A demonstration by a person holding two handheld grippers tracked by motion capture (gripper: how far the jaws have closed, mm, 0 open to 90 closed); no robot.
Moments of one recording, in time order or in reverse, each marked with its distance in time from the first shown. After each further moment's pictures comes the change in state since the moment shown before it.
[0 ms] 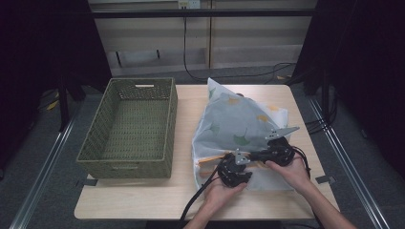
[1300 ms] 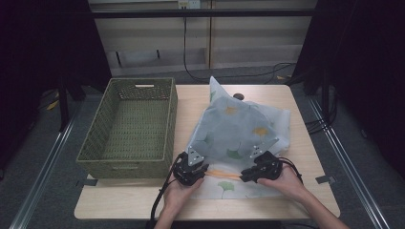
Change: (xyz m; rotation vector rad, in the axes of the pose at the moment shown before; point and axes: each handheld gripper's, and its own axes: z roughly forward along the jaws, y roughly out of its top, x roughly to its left) left arm 0.062 -0.061 -0.081 -0.006 0.239 -0.075; right arm 0.029 -0.013 0.026 0.183 0.143 -0.126
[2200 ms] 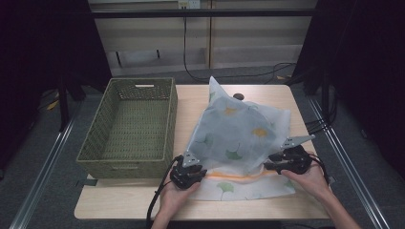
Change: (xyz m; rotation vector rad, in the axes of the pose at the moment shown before) left arm 0.009 -0.013 -0.004 -0.018 -0.097 -0.035; right arm -0.036 -0.042 -0.050 -0.103 -0.261 0.101
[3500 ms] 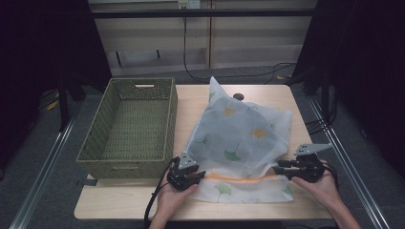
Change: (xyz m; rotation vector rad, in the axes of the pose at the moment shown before) left arm 0.003 -0.007 -0.005 -0.023 0.001 -0.008; right arm 0.004 -0.027 -0.023 -0.060 -0.007 0.068
